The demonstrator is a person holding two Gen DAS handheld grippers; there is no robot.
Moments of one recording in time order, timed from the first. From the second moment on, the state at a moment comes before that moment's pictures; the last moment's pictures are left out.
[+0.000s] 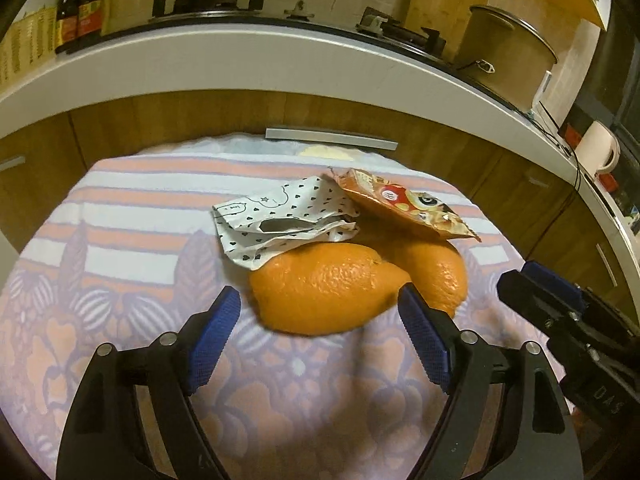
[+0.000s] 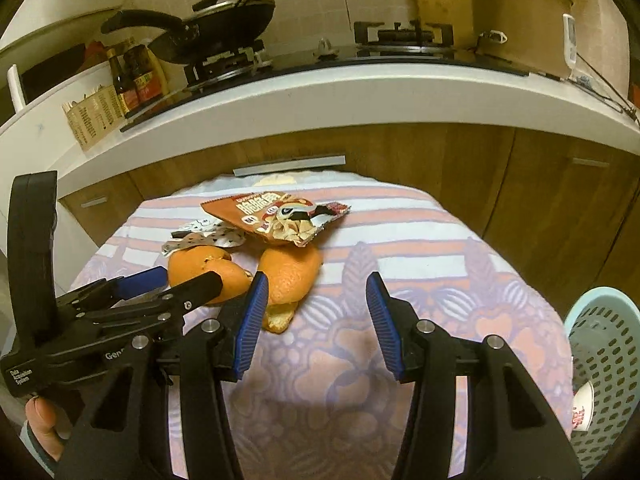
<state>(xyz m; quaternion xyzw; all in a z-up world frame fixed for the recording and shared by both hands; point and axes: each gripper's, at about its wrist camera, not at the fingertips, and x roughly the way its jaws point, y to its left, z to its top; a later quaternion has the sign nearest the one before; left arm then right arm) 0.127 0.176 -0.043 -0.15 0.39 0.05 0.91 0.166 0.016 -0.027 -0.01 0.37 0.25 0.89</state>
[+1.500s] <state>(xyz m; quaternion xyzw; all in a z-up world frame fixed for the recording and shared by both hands) 0.066 0.146 -0.013 -0.17 0.36 -0.02 0.92 0.128 -0.006 -0.006 -0.02 0.38 0.28 0.88</state>
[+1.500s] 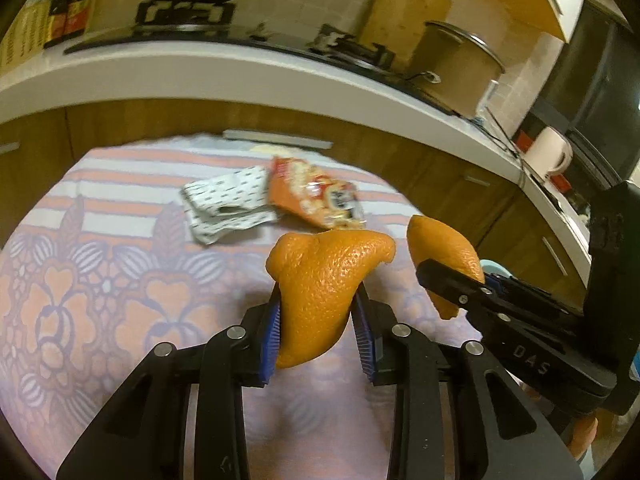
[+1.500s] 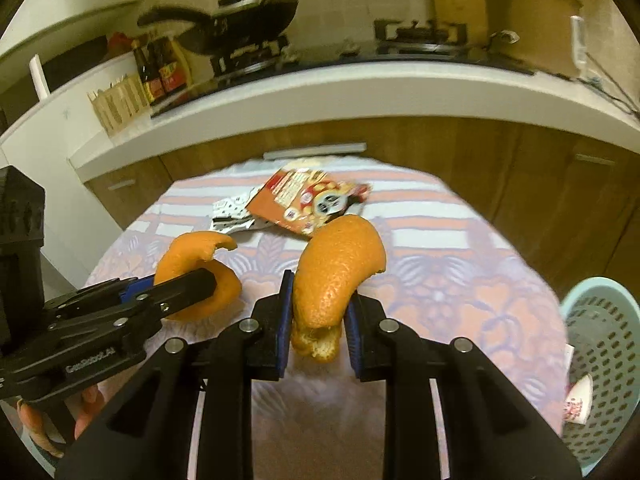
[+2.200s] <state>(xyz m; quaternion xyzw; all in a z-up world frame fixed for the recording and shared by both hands) 0.103 -0.034 0.041 -0.08 0.33 -0.16 0.93 0.105 -0.187 0.049 0.03 0.32 0.15 0.94</state>
